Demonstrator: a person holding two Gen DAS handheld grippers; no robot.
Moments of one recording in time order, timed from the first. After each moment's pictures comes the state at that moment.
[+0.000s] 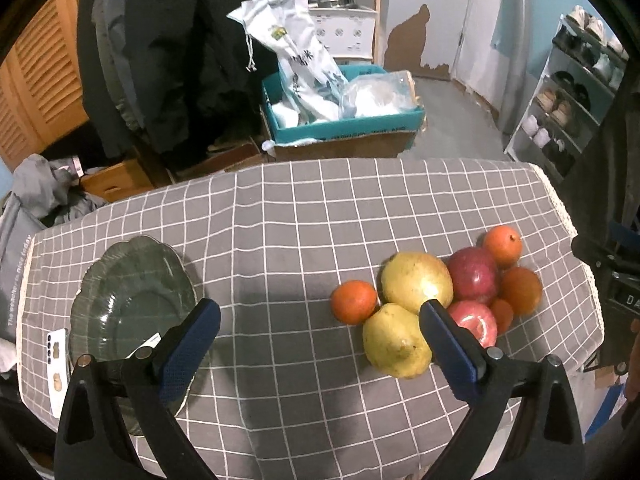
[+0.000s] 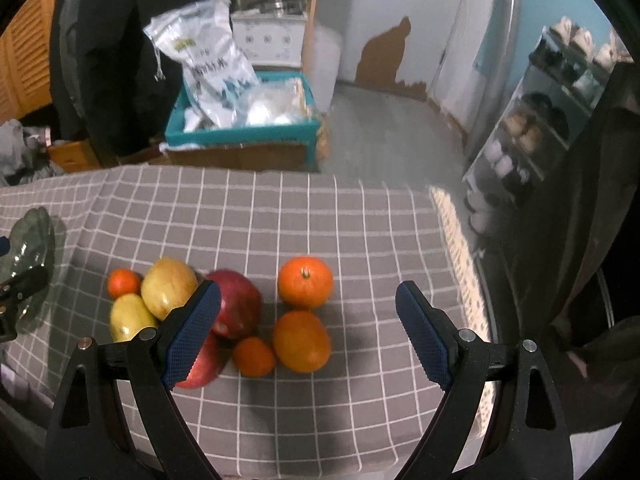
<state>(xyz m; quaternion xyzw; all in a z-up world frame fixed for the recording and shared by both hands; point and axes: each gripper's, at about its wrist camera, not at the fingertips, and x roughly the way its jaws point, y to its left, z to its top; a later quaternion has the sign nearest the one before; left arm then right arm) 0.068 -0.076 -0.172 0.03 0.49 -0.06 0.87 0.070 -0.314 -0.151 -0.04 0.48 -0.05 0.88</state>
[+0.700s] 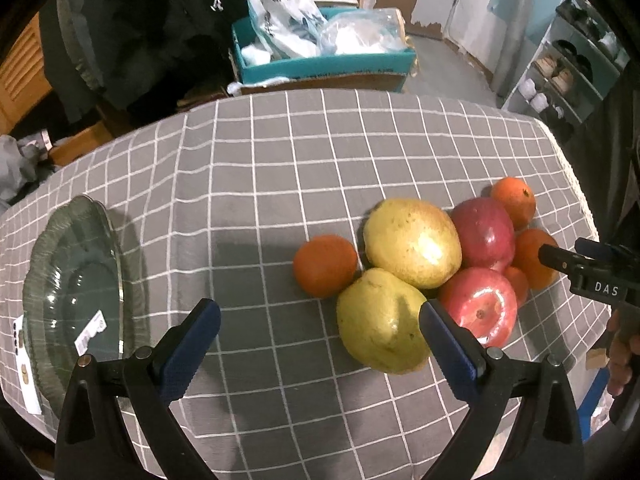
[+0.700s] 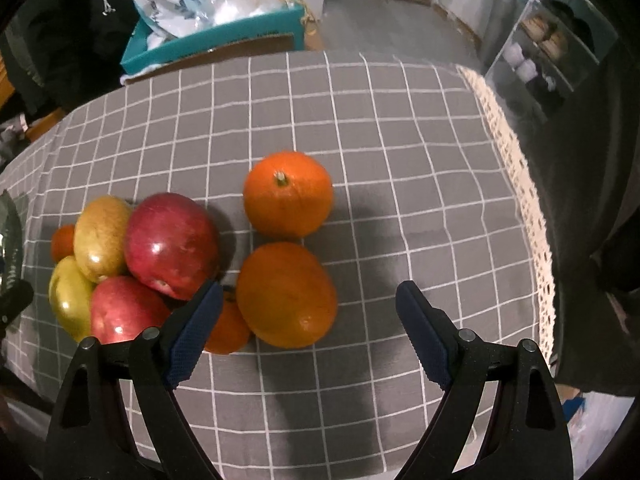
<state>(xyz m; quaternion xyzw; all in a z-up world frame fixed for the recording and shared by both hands) 0.084 -0.101 -0.240 0.02 0.56 -0.08 0.83 0.096 -0.349 -0.249 0.03 0.60 -0.05 0.80</state>
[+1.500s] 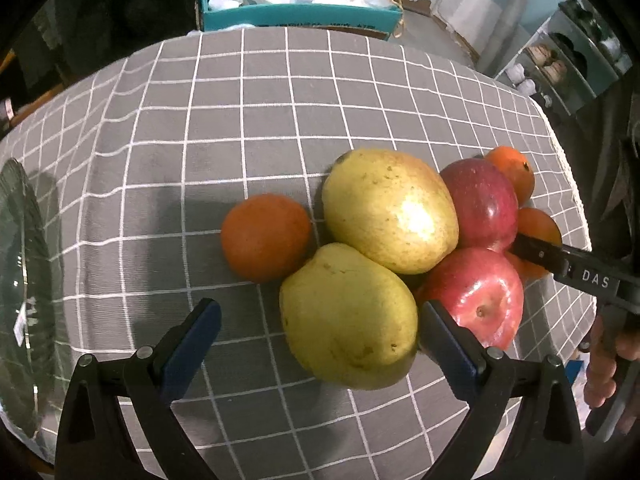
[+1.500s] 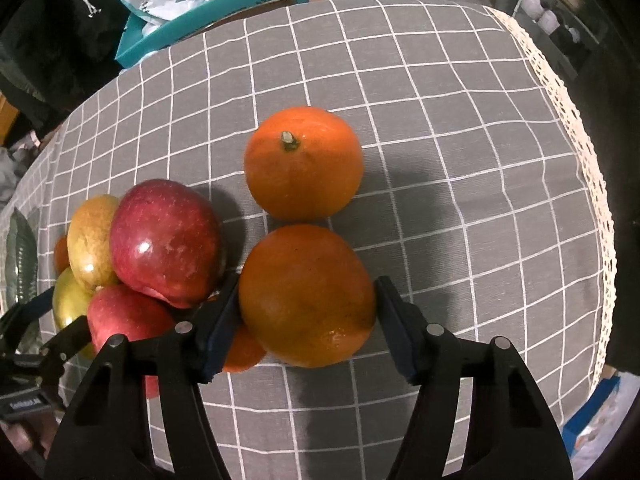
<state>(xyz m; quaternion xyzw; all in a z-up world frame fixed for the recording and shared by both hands) 0.096 -0.122 -0.291 -0.03 0.61 -0.13 0.78 0.103 -0.356 -0.283 0.10 0.63 -0.02 0.77</state>
